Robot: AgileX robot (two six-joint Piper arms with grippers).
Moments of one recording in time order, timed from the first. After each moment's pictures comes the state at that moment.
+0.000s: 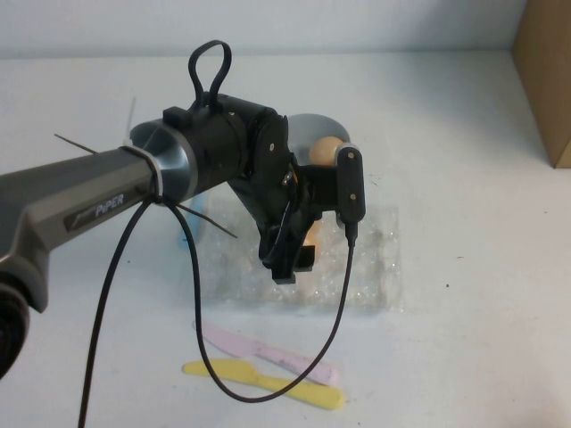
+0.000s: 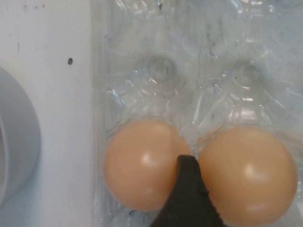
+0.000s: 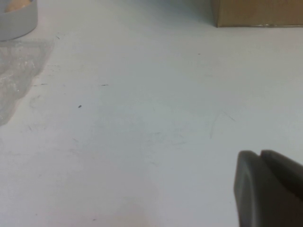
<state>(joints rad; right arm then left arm) 0.03 -0.01 0.03 0.12 0.39 -0.03 -0.65 2.00 -1.55 -0.06 0.80 1.04</state>
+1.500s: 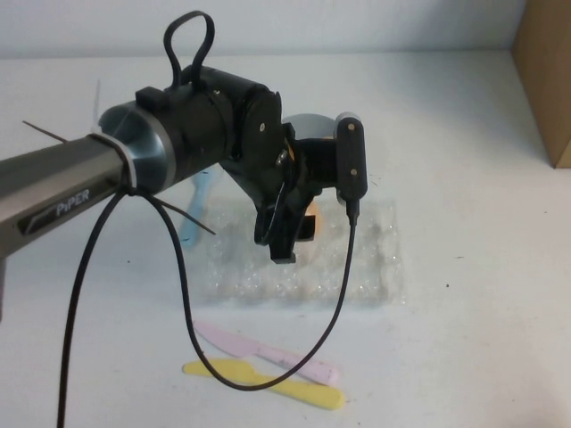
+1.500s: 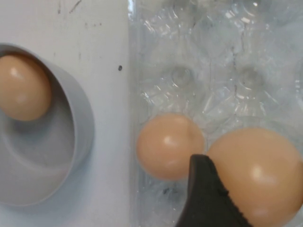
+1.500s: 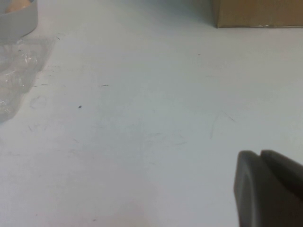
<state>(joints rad) 0.03 -0.01 0.03 0.12 0.39 -0.03 -0.65 1.92 -1.55 -0.02 0.79 1.01</state>
